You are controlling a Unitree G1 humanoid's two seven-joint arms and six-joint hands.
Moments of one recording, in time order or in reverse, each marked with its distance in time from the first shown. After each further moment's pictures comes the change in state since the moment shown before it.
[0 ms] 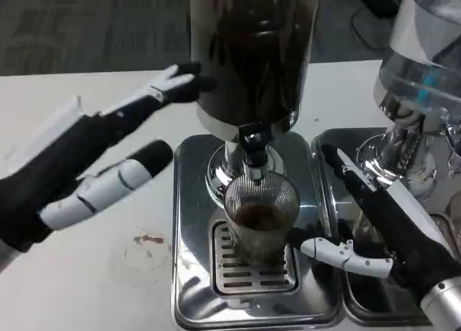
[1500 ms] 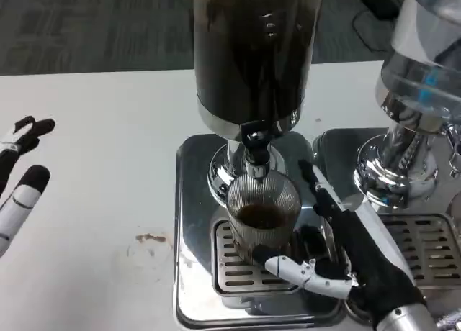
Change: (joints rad) left arm 0.168 -0.120 0.149 0.291 0.177 -0.102 0.262; right arm 0.070 0.133 0.136 0.020 -0.095 -0.010 -0.151
